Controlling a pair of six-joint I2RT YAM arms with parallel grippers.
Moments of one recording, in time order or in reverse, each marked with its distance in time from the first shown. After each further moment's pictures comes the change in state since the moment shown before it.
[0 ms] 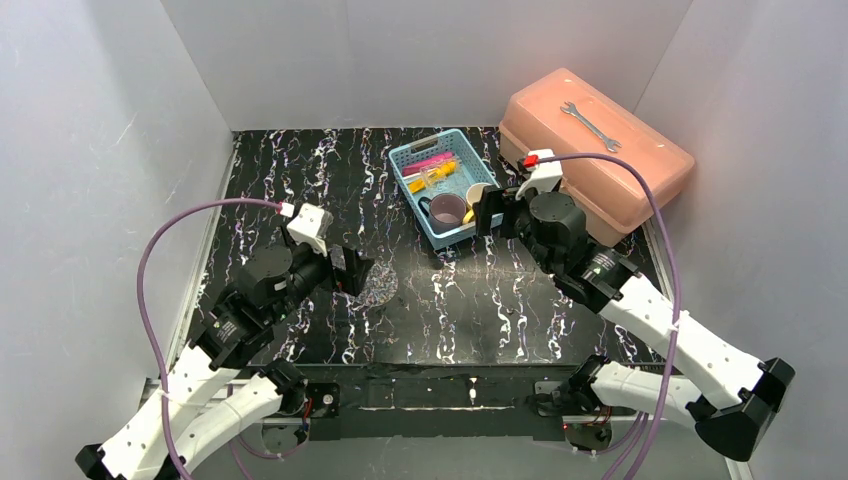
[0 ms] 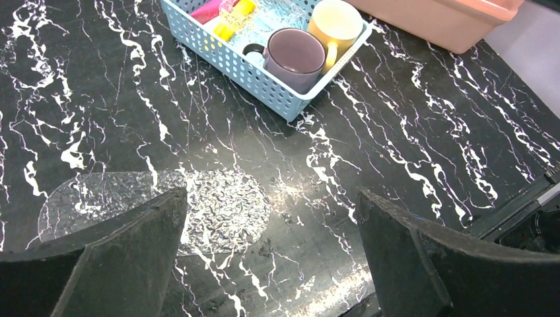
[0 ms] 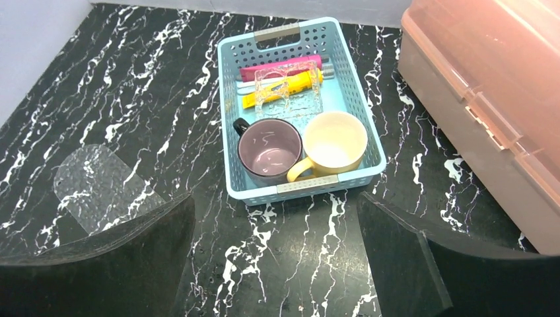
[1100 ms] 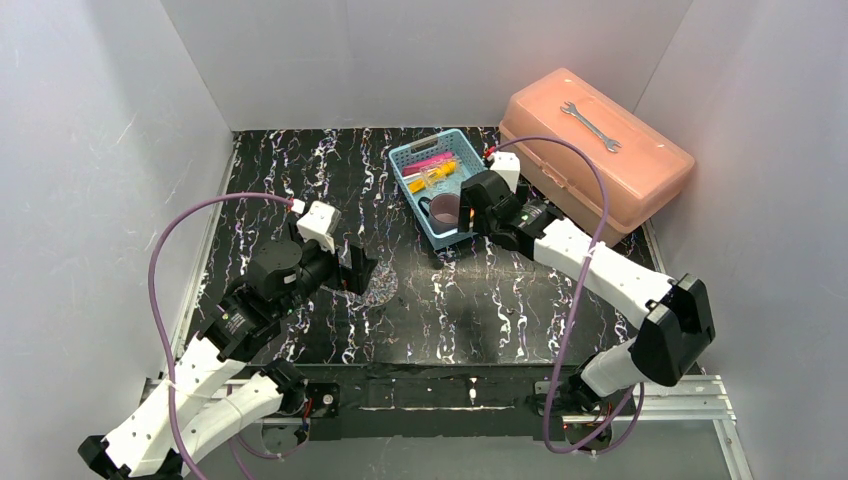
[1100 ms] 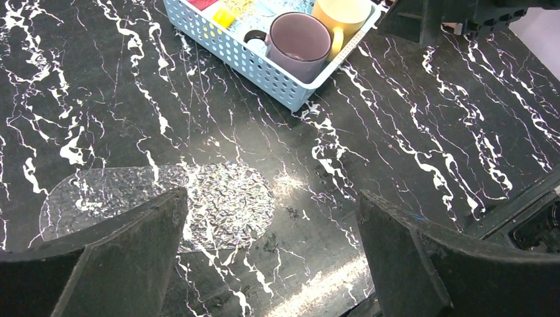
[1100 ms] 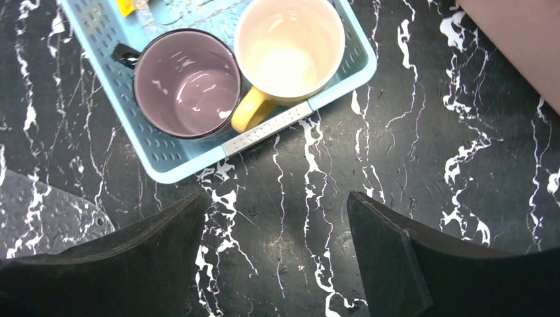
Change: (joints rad) left arm 0.000 0.040 -0.003 0.002 0.008 0.020; right arm -0.035 0.454 0.221 -0.319 0.105 0.295
